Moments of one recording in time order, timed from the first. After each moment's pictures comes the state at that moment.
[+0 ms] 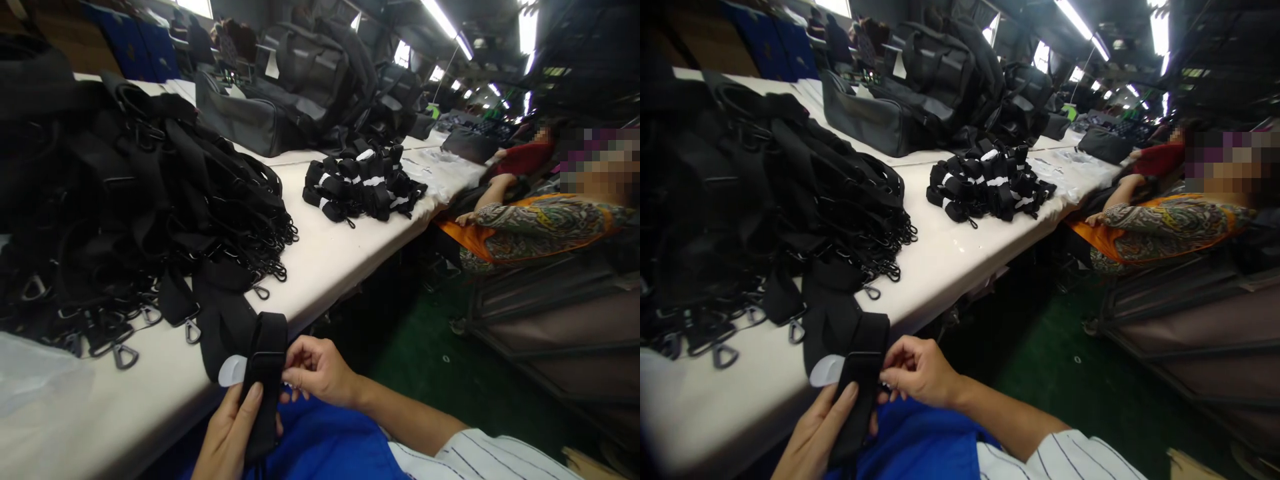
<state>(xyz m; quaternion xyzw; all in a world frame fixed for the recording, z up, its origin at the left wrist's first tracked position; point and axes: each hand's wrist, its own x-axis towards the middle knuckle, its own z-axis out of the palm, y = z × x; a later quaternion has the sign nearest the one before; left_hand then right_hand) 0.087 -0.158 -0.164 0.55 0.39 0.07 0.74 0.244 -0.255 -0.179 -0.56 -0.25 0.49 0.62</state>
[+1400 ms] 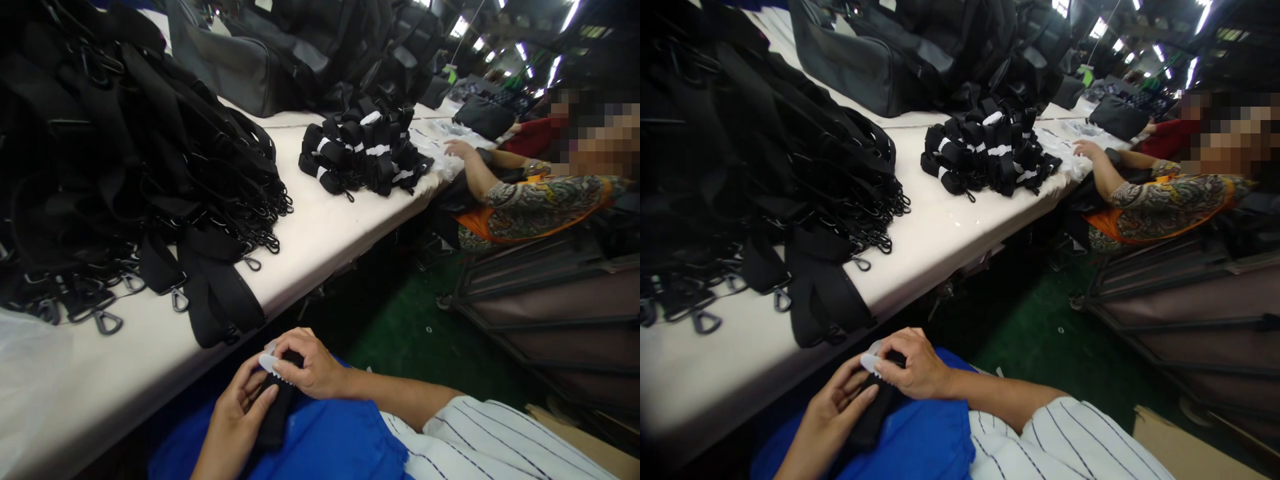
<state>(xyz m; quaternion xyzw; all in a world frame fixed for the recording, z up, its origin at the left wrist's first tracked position) 0.070 -0.181 -0.220 0.55 0.34 0.06 0.76 0.224 -0.281 -0.204 -0.70 -0.47 0.27 0.46</state>
